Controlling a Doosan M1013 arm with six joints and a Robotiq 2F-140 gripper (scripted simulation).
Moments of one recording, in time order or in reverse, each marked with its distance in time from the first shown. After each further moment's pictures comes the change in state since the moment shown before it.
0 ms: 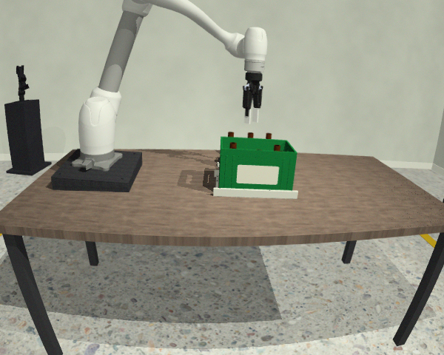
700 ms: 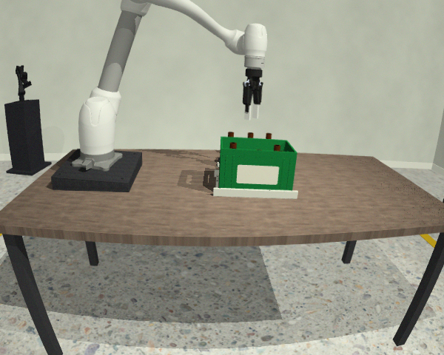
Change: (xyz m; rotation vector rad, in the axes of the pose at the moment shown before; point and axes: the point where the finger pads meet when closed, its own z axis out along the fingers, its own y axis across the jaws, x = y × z) arm 0.001 0.000 -0.017 0.000 0.000 0.000
